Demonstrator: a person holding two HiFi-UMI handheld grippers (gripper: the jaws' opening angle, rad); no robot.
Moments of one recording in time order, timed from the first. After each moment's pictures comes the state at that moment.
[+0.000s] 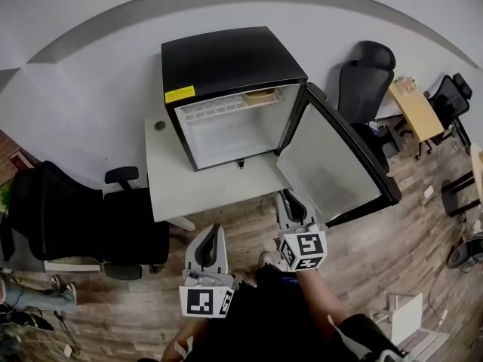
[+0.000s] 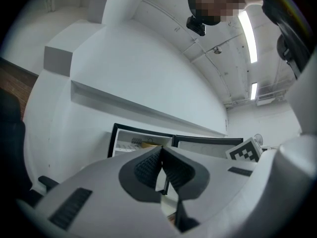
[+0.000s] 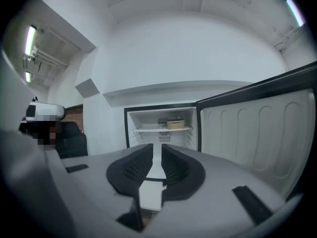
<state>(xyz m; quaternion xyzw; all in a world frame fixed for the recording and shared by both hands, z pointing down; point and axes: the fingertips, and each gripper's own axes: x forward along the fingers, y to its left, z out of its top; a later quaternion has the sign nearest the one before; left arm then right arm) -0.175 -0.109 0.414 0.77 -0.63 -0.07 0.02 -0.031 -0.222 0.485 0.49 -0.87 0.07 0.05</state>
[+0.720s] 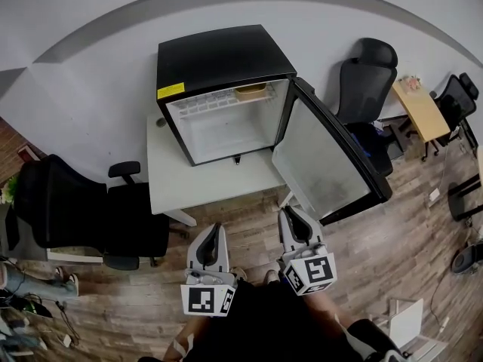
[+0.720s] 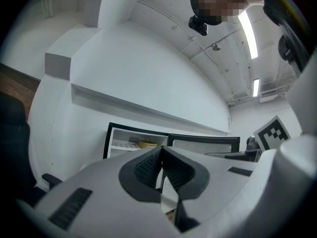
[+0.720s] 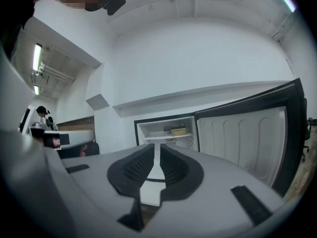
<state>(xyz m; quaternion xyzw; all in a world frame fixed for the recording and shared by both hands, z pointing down) -0.120 -0.092 0.414 0.76 -0.65 -0.06 0.01 0.020 -0.153 0.444 0.46 -0.89 0.07 0.00</state>
